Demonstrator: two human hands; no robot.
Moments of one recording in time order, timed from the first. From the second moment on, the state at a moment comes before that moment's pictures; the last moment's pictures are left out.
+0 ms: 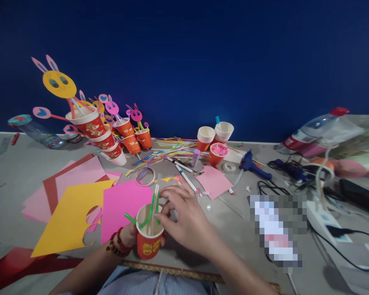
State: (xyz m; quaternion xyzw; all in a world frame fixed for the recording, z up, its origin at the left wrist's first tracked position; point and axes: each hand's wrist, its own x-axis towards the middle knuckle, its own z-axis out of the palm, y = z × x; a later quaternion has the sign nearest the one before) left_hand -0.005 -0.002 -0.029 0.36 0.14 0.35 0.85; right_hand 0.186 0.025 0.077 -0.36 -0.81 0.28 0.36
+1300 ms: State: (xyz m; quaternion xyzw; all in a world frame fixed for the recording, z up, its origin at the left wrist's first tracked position) left_hand -0.008 -0.005 -0.044 0.36 0.13 0.36 0.85; right_hand 0.189 0.025 0.079 -0.35 -0.83 0.27 0.33
